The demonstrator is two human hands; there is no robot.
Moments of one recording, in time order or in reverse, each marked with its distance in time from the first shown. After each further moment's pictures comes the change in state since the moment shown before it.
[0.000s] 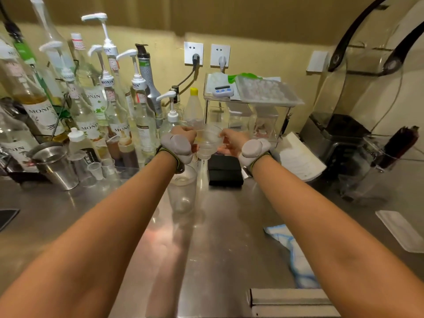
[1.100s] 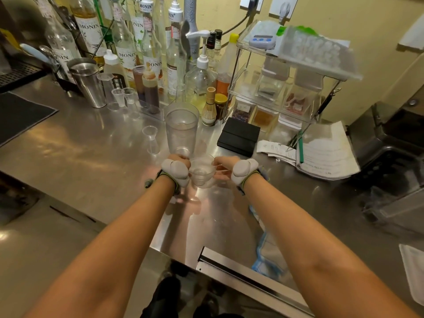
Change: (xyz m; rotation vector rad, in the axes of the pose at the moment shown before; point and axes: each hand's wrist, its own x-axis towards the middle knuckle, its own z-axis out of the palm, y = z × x) left_hand -0.053 -0.178 0.056 -0.003 0.190 -0.382; right_hand 0.011 0.138 -0.057 -0.361 -0.376 0.392
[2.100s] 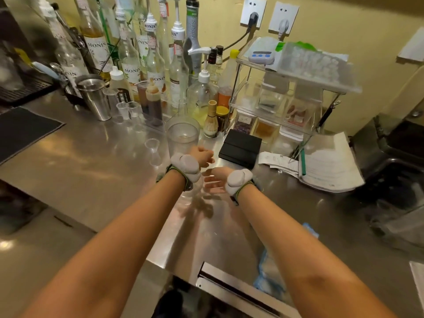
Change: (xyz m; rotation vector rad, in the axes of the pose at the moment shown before) left_hand -0.024 0.063 0.023 -0.017 -0.072 0.156; right_hand 0.015 -0.001 0.011 -0.038 -0.174 0.044
